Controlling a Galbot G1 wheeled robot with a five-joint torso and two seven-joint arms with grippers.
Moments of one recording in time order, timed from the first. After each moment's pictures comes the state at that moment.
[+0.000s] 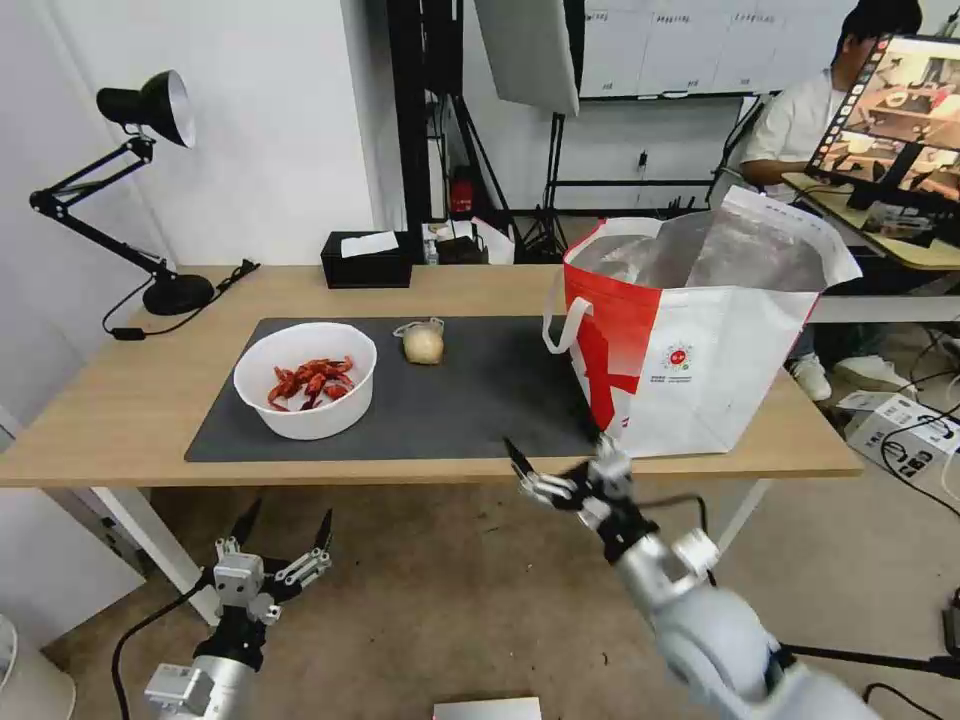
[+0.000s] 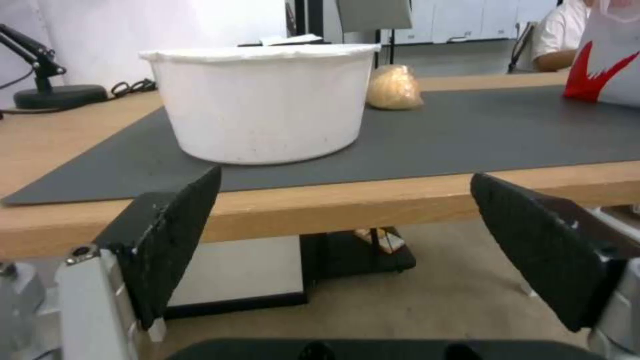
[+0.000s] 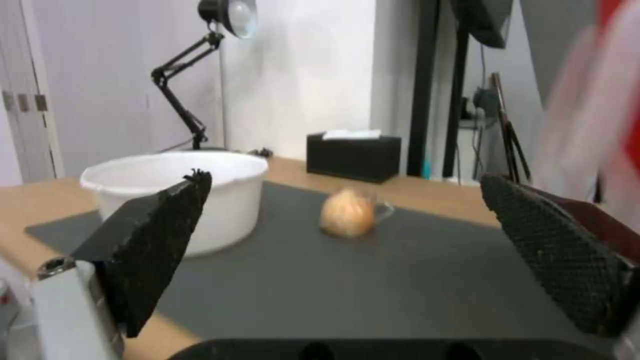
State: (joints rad) left arm 1.80 -1.22 -0.62 -2.06 -0.30 -0.29 0.03; right arm -1.07 0.93 -0.05 1.99 0.49 0.15 0.11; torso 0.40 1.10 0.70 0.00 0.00
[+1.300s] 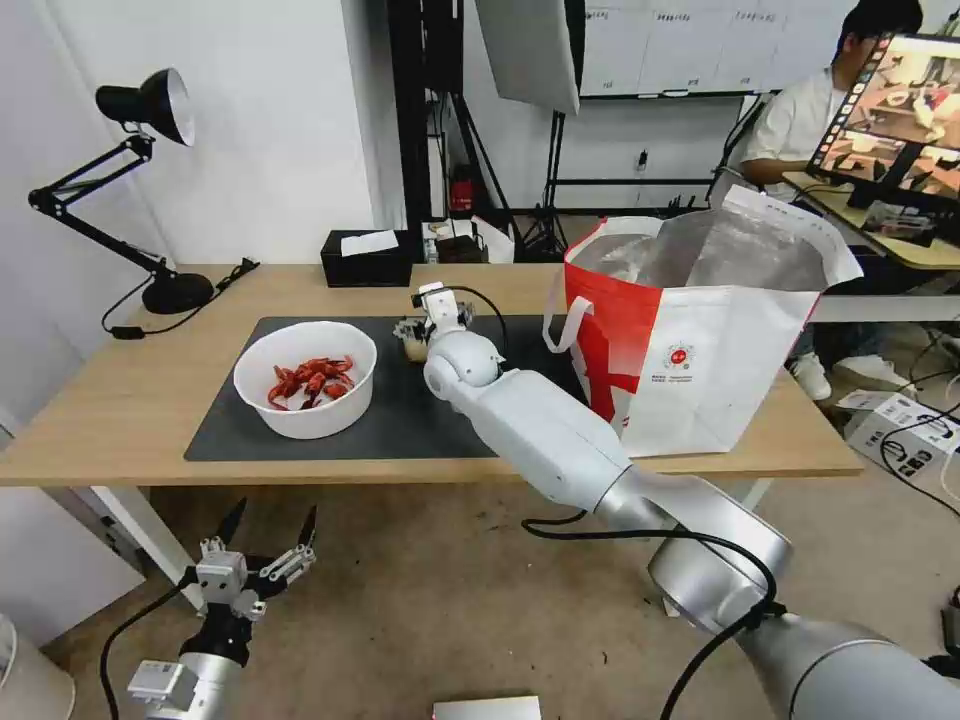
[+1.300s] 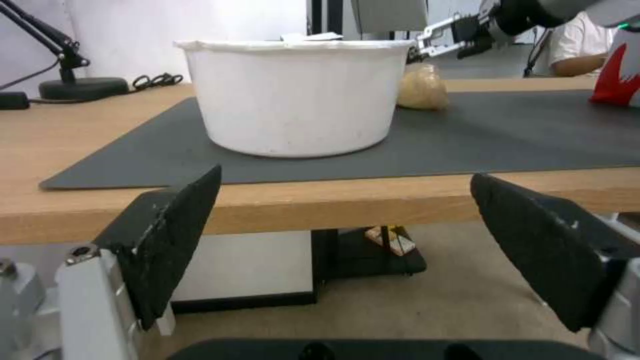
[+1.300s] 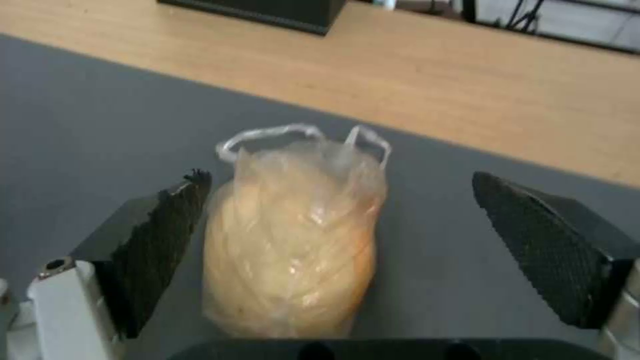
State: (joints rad) left arm 1.79 -1.22 -0.66 -2.02 -0.34 -0.30 0.04; right arm -0.15 1.58 -0.41 0.96 0.79 -0.45 0.46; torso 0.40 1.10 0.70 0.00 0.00
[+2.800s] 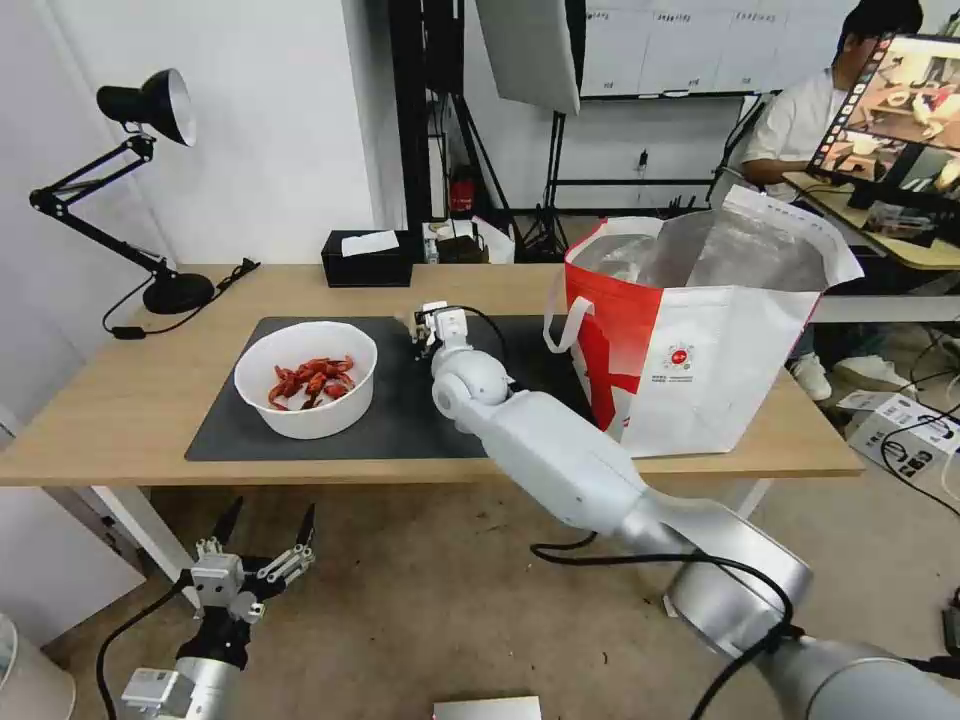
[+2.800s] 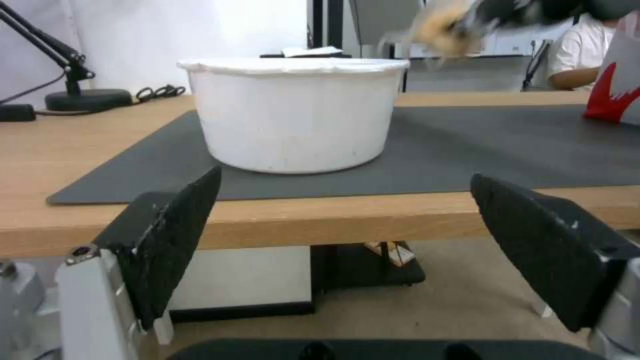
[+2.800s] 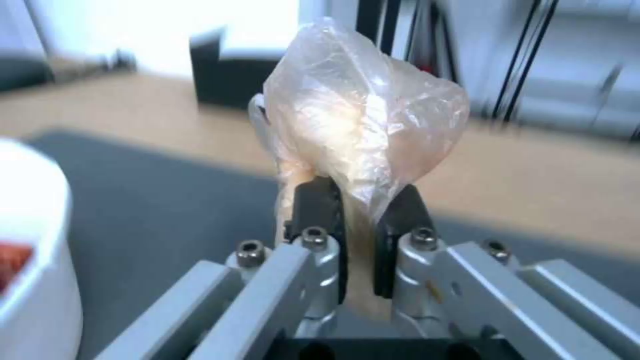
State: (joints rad) left arm 1.81 -1.24 -0.66 -2.05 -0.33 -0.32 0.04; right arm -0.27 1.40 -0.46 1.33 0.72 -0.28 0.56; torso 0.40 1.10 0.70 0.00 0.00
